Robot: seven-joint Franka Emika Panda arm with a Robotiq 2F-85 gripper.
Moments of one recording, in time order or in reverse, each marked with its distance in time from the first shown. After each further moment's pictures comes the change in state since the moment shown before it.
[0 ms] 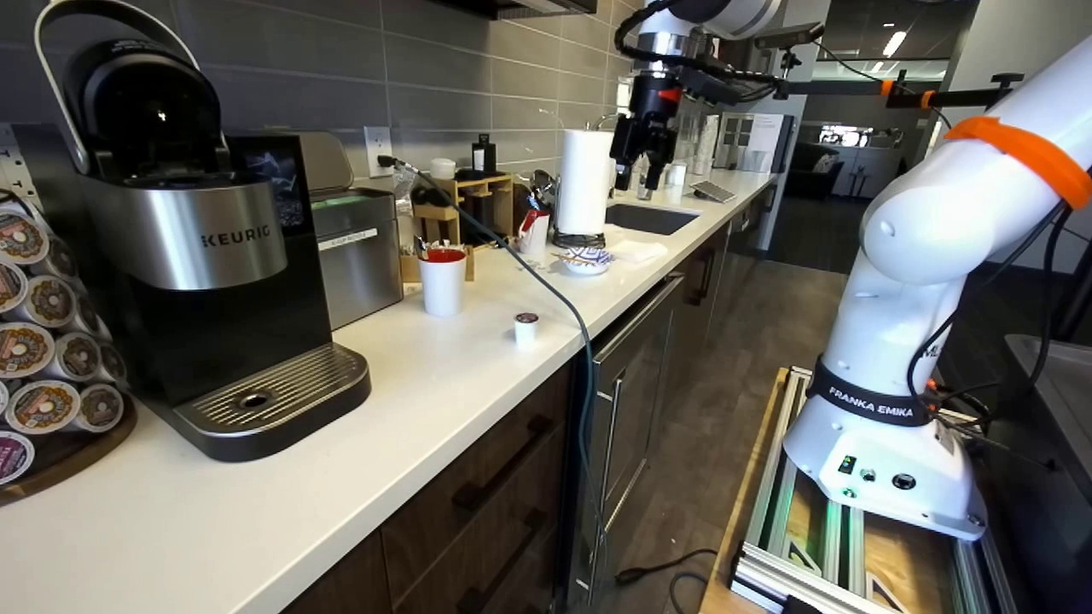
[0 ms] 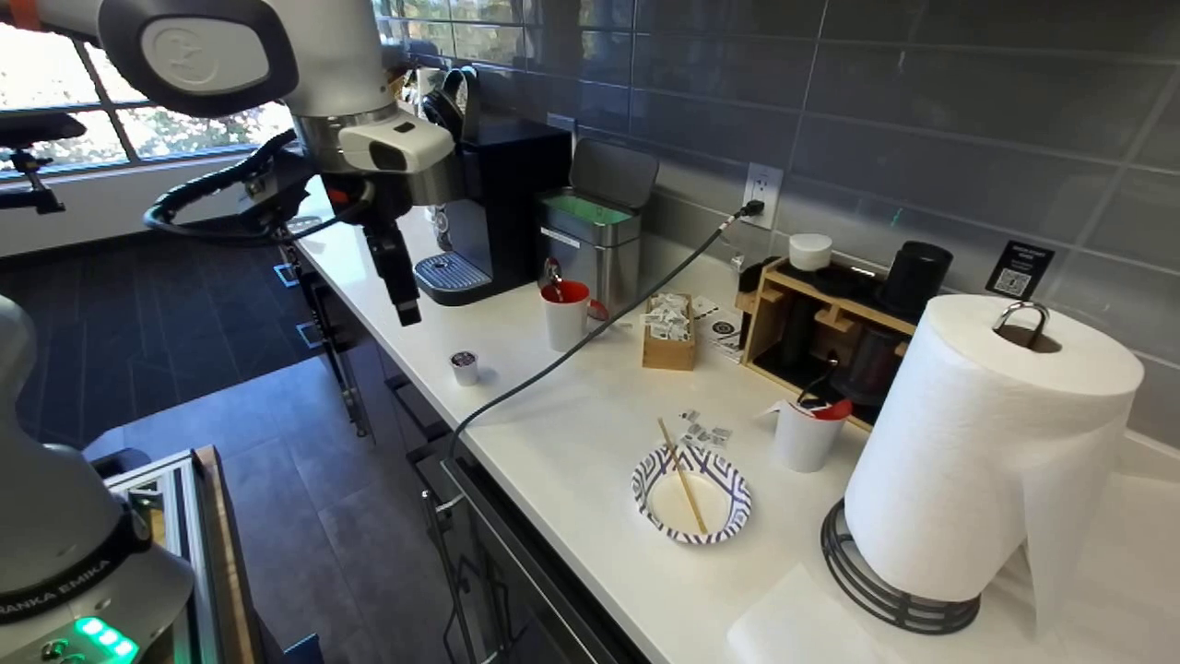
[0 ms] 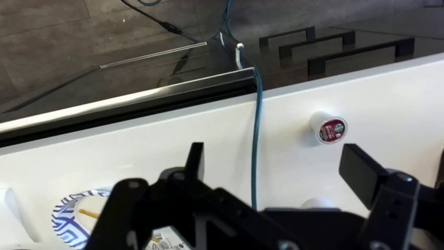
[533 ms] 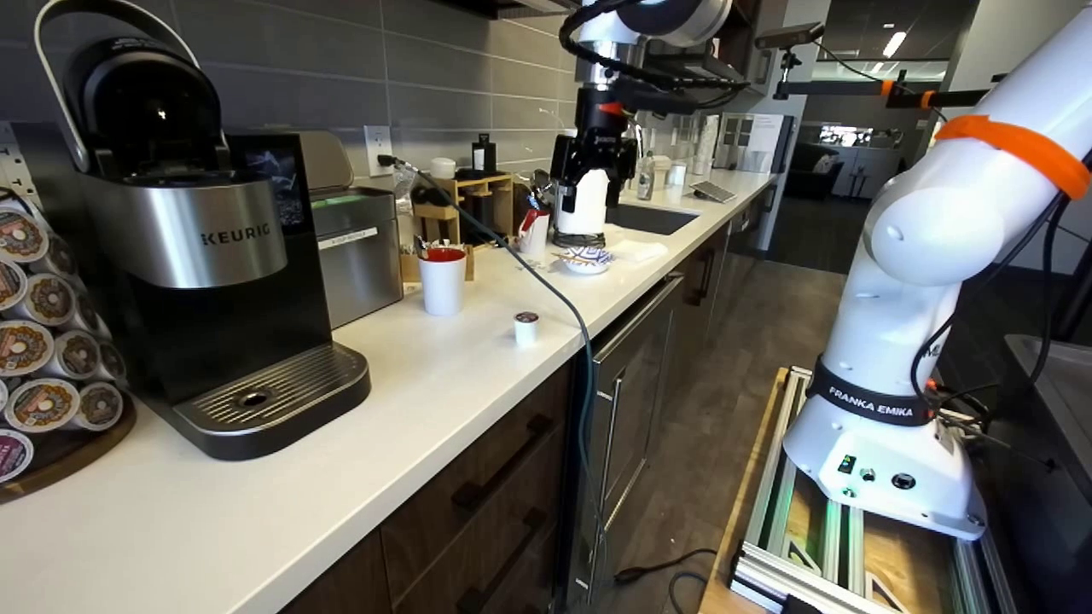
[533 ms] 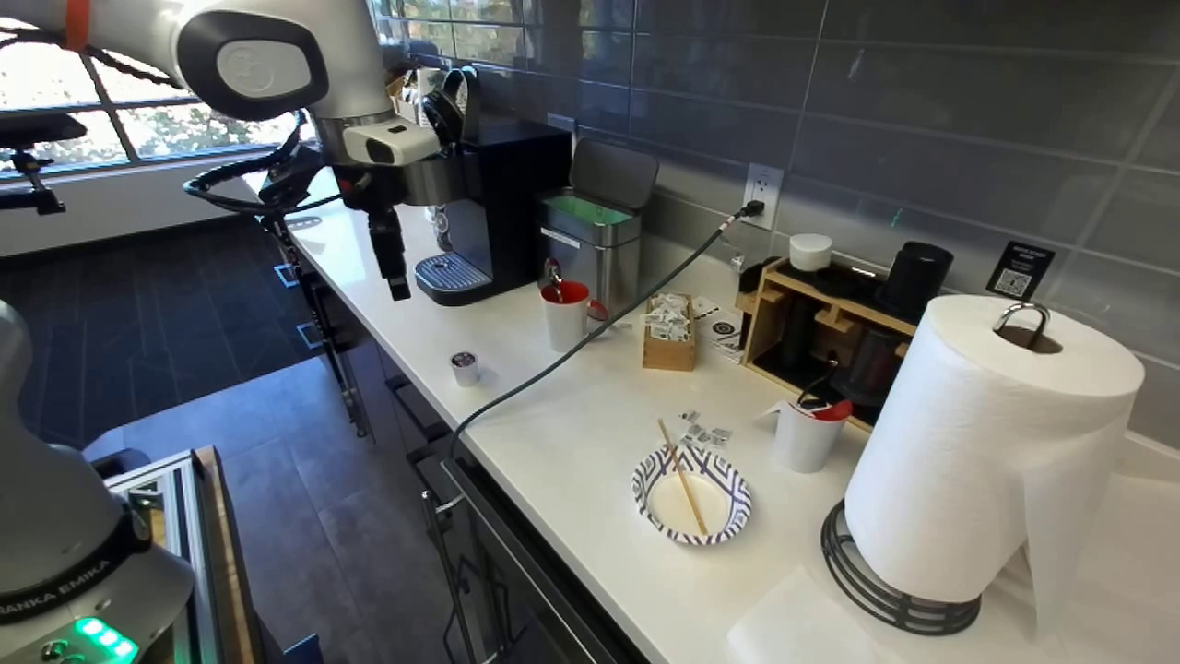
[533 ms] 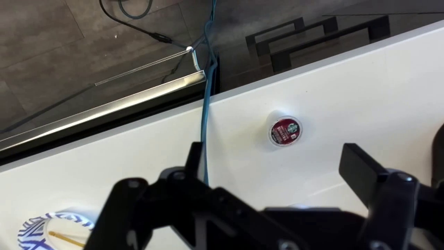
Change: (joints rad) arm 0.057 0.114 0.222 0.027 0.047 0.064 0.345
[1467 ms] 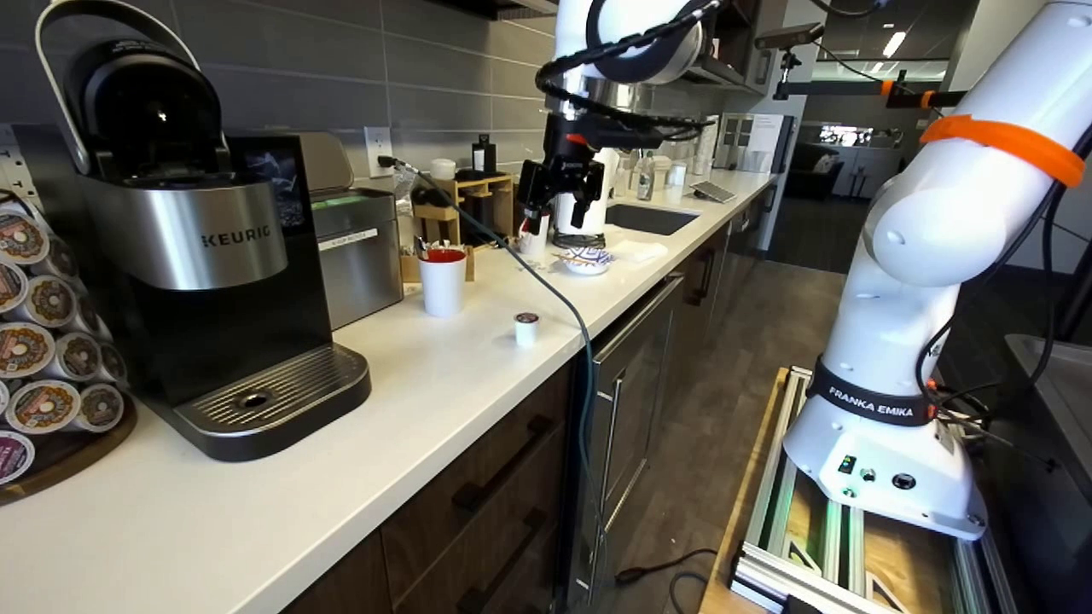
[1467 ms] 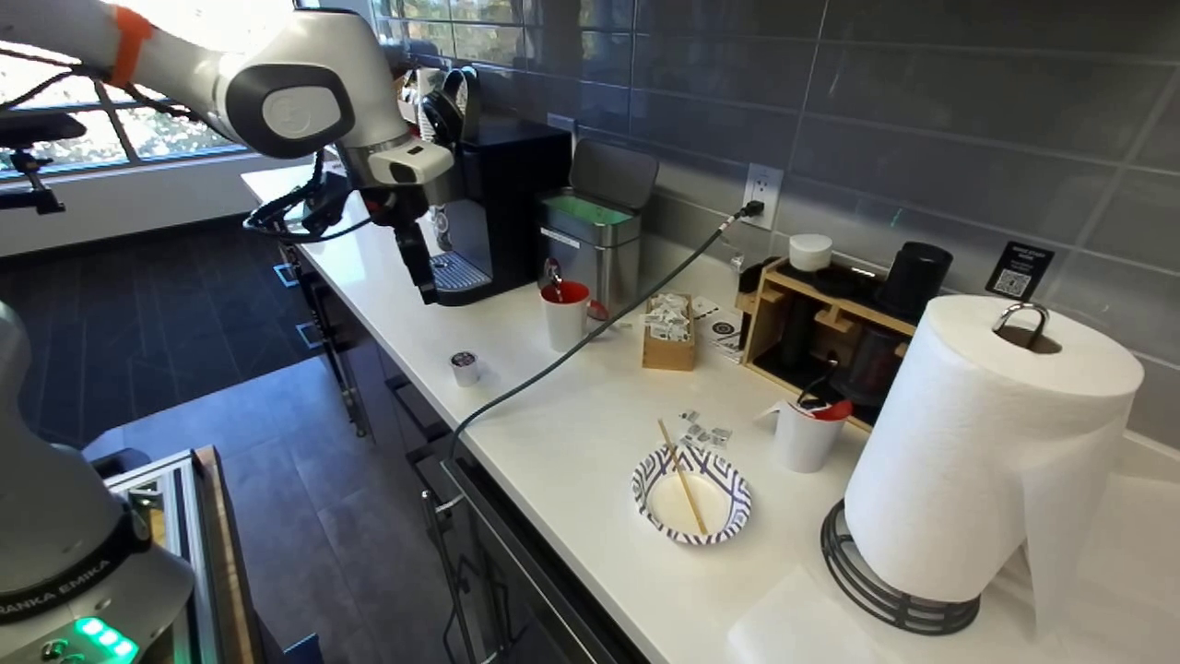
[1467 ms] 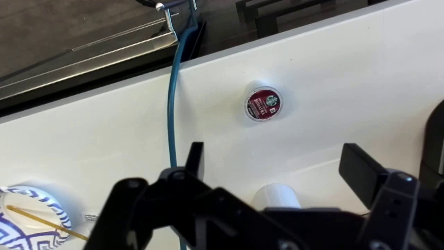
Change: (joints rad) arm 0.014 0.118 0.050 -0.017 -0.027 0.237 0.034
